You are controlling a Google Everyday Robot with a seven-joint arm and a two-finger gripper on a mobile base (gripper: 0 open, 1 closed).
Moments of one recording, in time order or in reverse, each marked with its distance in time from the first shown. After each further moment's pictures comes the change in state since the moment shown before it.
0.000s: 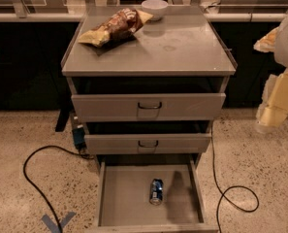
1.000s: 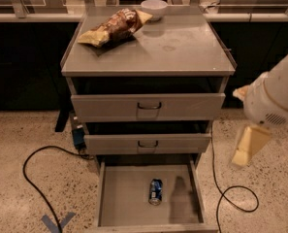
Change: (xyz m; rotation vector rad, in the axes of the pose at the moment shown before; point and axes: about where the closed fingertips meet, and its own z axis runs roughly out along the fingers) arm 0.025 0.023 0.116 -0.042 -0.031 0.025
